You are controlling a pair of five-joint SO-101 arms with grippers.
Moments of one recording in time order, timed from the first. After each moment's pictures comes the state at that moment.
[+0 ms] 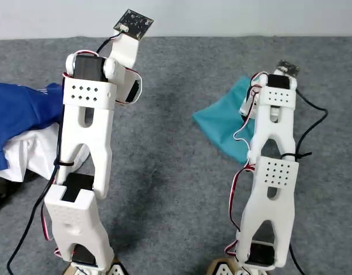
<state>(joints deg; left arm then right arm) 5.1 23.8 -44.0 99.5 -9.0 5.7 64.1 -65.8 93.4 -21.8</state>
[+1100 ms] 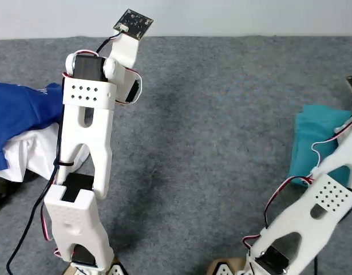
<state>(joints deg) 5.1 23.8 -44.0 99.5 -9.0 38.2 65.0 -79.6 96.4 44.3</state>
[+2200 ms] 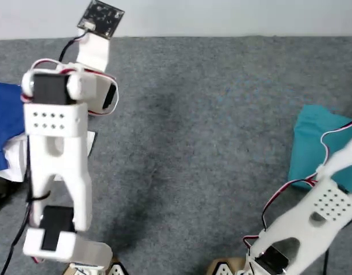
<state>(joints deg) 0.7 0.0 -30.3 99.5 -9.0 37.8 42.5 -78.0 100.7 37.1</state>
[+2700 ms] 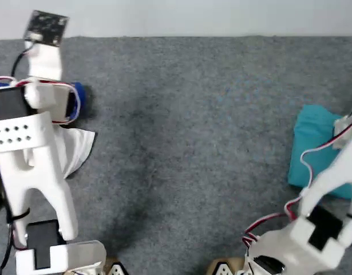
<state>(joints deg) -14.4 -5.4 -21.8 99.5 -9.0 34.5 1.1 -20.6 100.7 26.6</state>
